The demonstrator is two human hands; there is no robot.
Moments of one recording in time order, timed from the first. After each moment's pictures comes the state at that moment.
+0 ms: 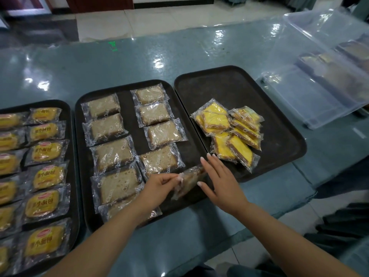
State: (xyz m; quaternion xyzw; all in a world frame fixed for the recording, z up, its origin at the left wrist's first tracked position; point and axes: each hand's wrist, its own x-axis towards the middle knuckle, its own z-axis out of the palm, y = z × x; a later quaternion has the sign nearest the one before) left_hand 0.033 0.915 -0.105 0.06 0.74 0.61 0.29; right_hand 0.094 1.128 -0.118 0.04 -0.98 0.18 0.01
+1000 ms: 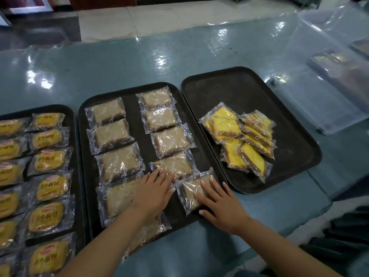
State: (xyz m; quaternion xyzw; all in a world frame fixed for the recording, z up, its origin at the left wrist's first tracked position) left_hand -0.010 0.881 -0.146 0.29 0.94 0.04 0.18; right_hand 0.091 1.116 -0.158 0.11 -0.98 -0.01 -0.18
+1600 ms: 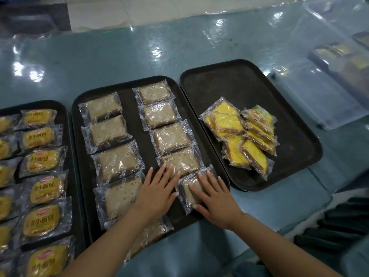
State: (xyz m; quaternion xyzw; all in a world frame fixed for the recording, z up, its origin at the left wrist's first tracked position) left_hand -0.014 0.880 -0.176 0.35 0.92 0.01 0.14; right_hand 0.073 1.094 -0.159 0.09 -0.98 0.02 -0.17
